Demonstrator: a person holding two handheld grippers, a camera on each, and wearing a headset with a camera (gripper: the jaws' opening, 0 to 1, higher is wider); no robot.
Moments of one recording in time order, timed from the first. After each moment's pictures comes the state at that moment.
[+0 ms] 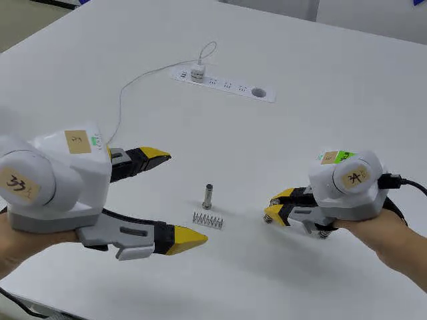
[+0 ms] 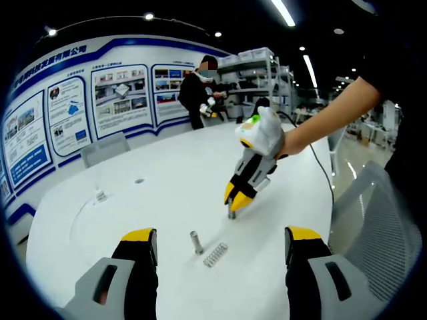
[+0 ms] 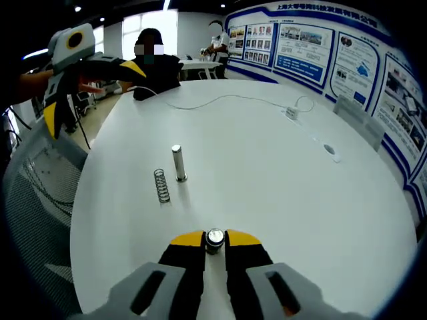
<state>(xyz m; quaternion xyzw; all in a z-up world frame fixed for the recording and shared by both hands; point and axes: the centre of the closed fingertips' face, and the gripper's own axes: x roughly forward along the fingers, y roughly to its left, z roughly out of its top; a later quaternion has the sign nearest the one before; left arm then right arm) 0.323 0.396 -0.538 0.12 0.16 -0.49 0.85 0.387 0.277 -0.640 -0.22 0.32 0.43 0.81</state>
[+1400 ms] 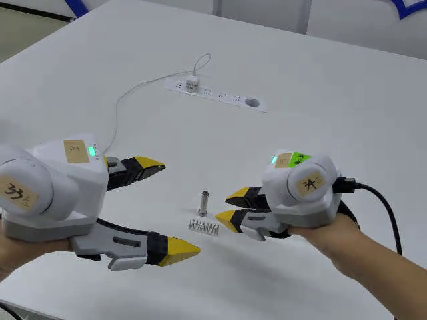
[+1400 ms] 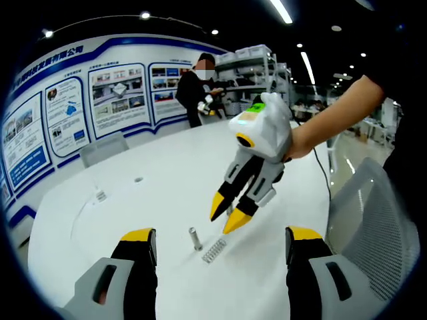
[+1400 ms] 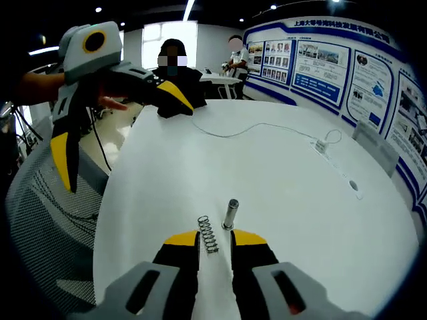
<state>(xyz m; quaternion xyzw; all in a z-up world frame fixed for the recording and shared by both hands) 0.320 0.401 -0.538 0.13 0.17 -0.49 0.85 0.360 0.363 -0.622 -0.21 0.28 0.49 0.80</state>
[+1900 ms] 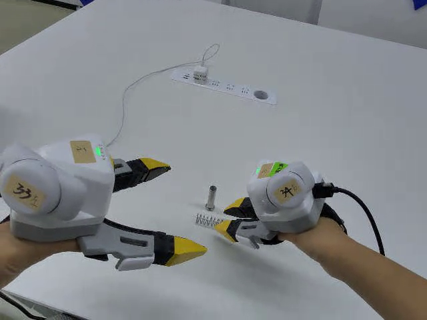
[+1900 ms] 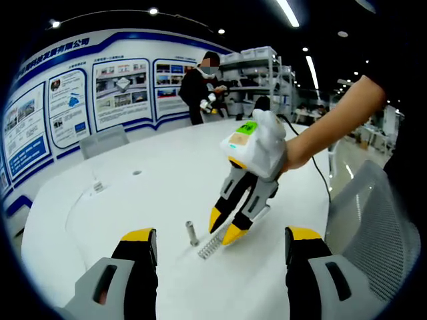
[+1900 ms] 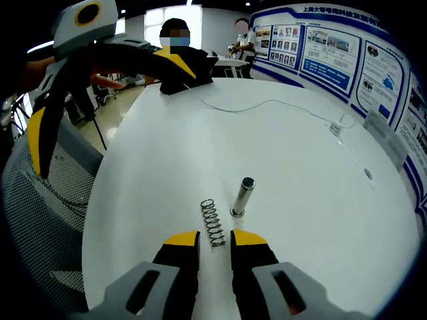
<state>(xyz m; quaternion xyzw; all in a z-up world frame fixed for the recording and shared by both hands) 0.319 0.401 -0.550 0.11 0.18 -0.49 0.85 0.360 0.367 -0.660 -0.24 0.32 0.49 0.77</state>
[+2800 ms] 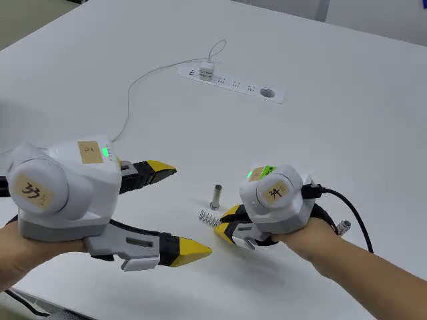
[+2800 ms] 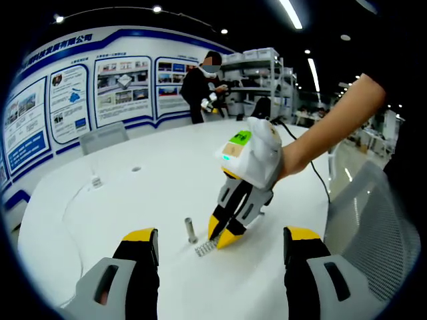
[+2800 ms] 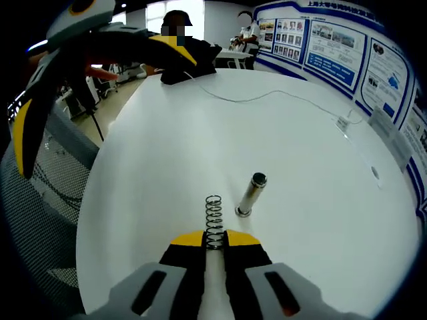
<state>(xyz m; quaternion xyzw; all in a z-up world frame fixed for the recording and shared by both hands) 0.318 0.403 -0.556 0.10 0.19 -0.49 0.85 0.358 0.372 -0.674 -0.26 0.34 0.49 0.76</state>
